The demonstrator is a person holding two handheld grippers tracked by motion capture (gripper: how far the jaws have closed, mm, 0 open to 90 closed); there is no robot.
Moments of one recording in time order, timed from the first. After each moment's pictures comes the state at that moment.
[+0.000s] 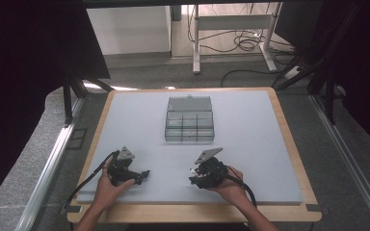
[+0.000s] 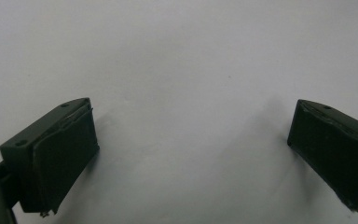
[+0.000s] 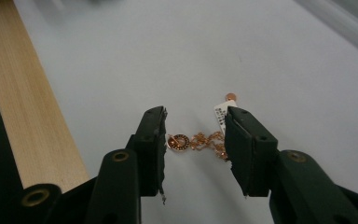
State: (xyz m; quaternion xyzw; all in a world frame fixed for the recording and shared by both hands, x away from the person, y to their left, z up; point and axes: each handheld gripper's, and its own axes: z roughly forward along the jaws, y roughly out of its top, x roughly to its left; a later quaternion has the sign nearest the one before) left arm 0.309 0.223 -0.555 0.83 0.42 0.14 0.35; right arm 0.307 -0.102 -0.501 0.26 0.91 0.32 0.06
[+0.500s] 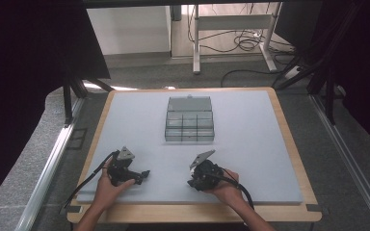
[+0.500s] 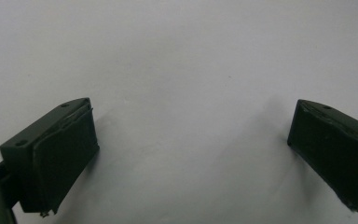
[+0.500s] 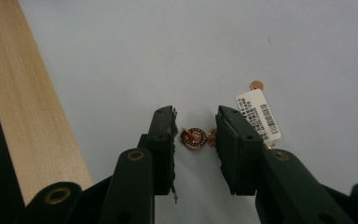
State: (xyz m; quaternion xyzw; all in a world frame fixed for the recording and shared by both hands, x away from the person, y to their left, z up) left arm 0.309 0.223 -0.555 0.83 0.42 0.14 0.35; right arm 0.307 -0.092 -0.515 0.24 0.93 0.29 0.04
